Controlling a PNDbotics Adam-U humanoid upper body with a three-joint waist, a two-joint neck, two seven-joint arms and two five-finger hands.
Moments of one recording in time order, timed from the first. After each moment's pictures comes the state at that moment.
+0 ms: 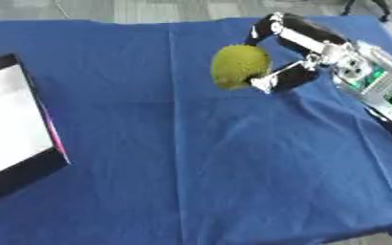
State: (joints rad) left arm -0.84 0.55 -0.13 -1.32 -0.05 0.26 -0.15; right arm -0.21 -0.93 0.10 -1.98 0.17 0.04 0.08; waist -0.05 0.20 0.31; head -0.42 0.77
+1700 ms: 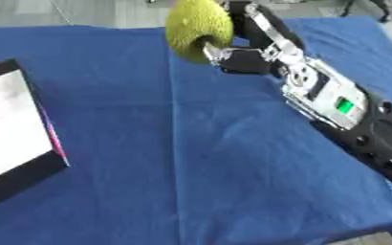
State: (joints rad) left arm -0.98 0.50 -0.22 -1.29 -0.10 0.16 -0.16; right arm -0.38 -0.76 0.30 -1.97 -0.21 0.16 -0.26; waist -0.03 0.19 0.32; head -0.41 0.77
